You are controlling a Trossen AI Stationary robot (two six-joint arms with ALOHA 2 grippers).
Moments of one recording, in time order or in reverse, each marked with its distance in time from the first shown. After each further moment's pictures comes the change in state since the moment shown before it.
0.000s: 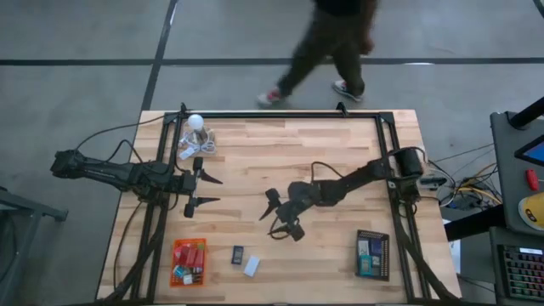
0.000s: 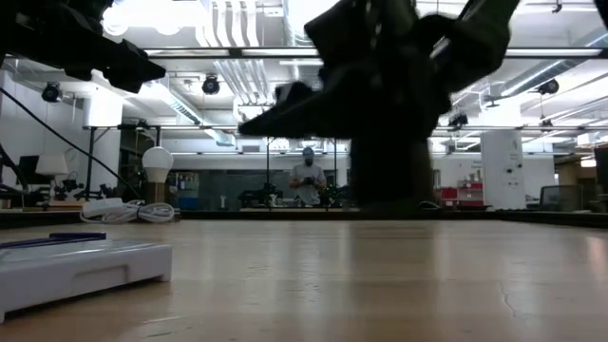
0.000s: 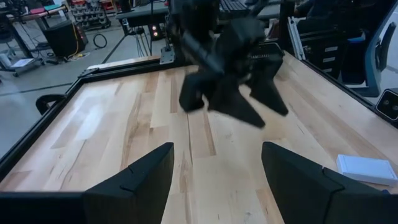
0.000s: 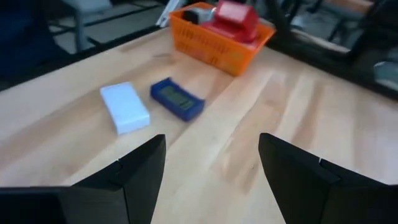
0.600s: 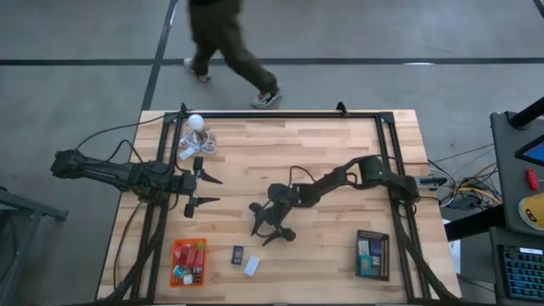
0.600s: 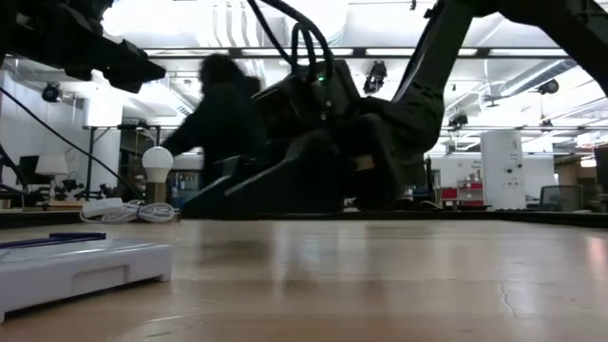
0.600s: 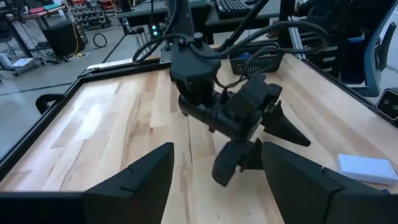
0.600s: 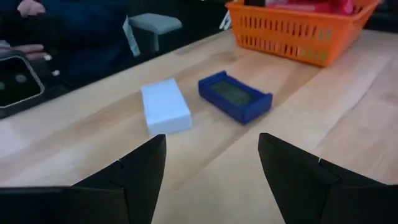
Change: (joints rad) left arm 0.000 0.002 0.000 0.000 0.000 0.000; right arm -0.065 0.387 0.257 0.134 -0.445 0.143
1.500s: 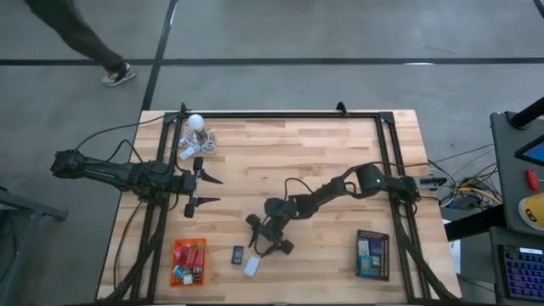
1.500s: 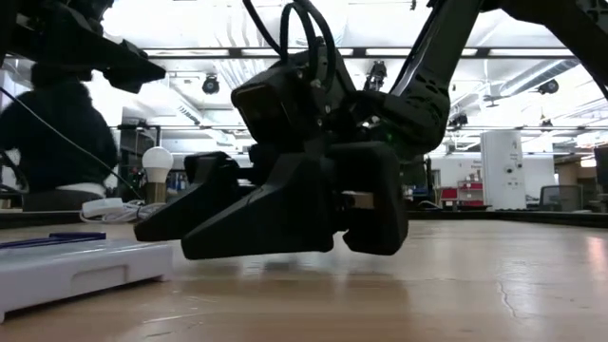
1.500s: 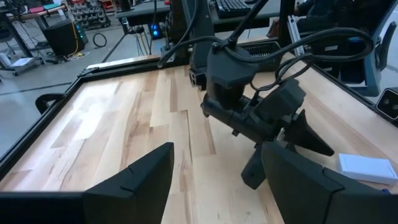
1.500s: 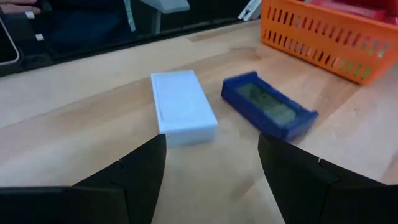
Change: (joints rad) left arm 0.000 0.002 0.000 0.000 0.000 0.000; right arm 0.092 0.052 0.080 -0.058 0.107 -0.162
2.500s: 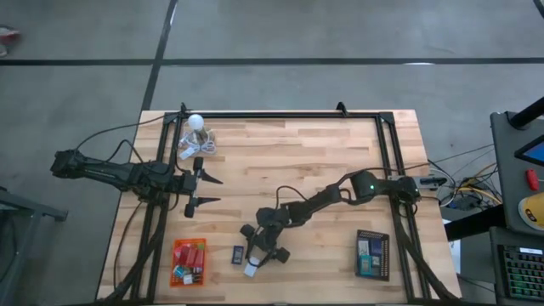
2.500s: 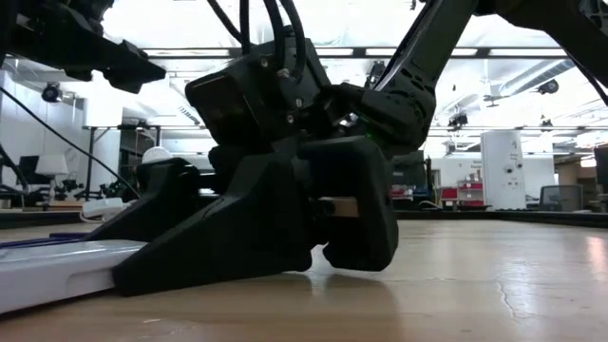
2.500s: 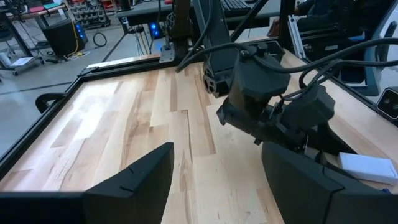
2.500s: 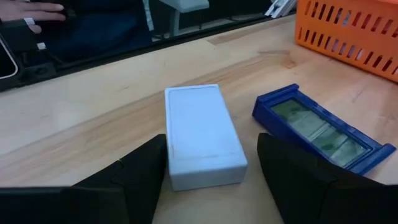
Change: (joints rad) left arm 0.000 0.002 0.000 0.000 0.000 0.000; right arm 0.052 0.088 0.166 -0.112 -0.031 0.023
